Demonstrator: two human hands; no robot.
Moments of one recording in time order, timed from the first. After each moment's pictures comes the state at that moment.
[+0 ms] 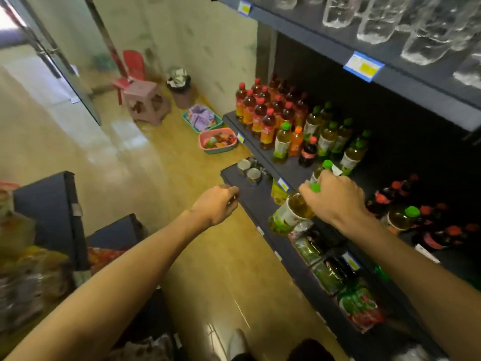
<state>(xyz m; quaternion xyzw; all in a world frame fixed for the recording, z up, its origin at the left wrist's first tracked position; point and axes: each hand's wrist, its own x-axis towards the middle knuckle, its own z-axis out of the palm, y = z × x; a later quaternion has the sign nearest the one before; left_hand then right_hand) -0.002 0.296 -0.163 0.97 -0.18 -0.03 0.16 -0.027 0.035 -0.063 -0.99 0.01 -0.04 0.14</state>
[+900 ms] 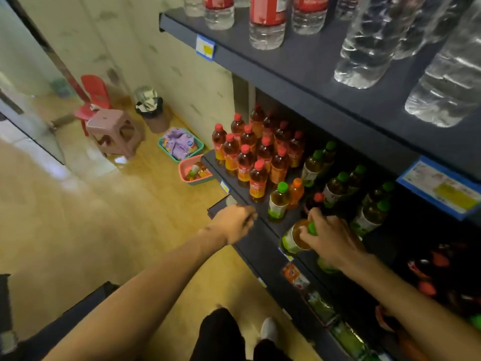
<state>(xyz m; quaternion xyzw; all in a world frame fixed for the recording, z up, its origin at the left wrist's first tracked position) 0.302 0.259 -0.189 0.95 -0.22 -0.15 0.18 0.235 0.026 -0.139 -0.98 -0.02 0.08 0.15</state>
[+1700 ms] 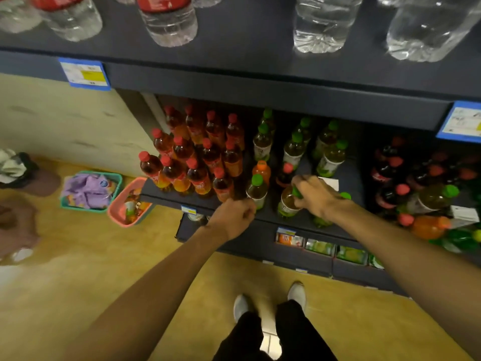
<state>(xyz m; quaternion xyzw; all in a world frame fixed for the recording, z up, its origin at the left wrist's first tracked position) 0.418 0.257 -0.222 0.82 -0.48 -0.23 0.20 0.299 0.052 -0.181 -0.95 0.21 0.15 0.15</state>
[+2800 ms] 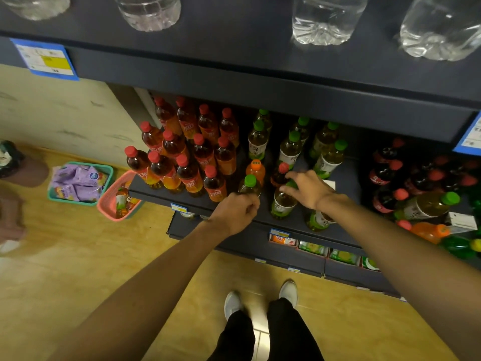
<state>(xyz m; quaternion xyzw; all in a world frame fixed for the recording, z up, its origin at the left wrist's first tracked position) 0.419 0.219 -0.233 0.82 -0.46 -0.25 0.23 0.323 0.013 -0.223 -0.94 0.23 0.13 0.21</state>
